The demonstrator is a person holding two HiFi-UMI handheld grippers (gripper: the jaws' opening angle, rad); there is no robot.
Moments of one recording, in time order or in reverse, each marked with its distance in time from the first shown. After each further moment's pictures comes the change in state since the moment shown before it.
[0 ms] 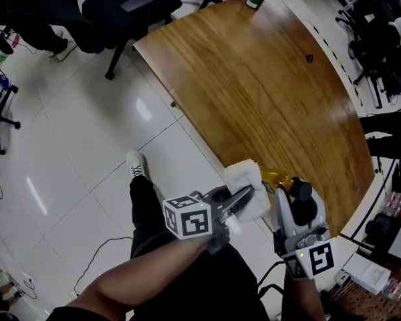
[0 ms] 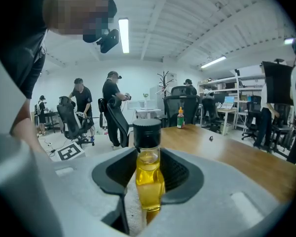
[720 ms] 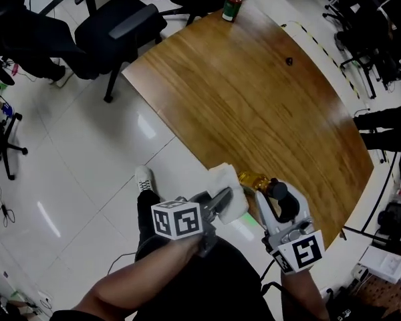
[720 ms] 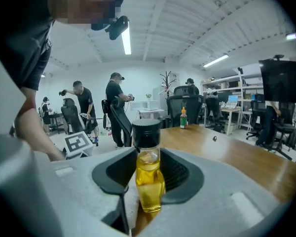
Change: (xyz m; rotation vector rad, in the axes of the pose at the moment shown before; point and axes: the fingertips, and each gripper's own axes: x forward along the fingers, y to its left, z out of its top) left arm -0.019 0.028 0.008 0.032 0.114 0.291; right arm 0.004 0.001 -0.008 -0.025 -0.001 0.045
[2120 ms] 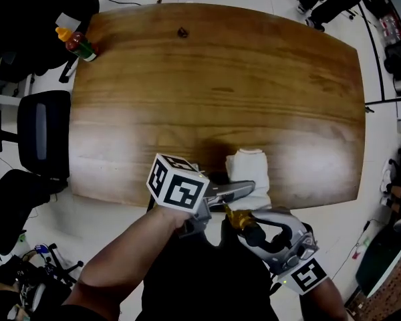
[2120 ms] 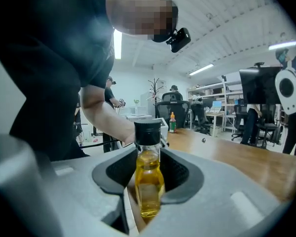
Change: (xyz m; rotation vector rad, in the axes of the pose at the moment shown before) left arm 0.092 -0.087 0.004 0.325 1.163 -0.449; right arm 0.005 0.016 0.010 0.093 -0.066 -0.184
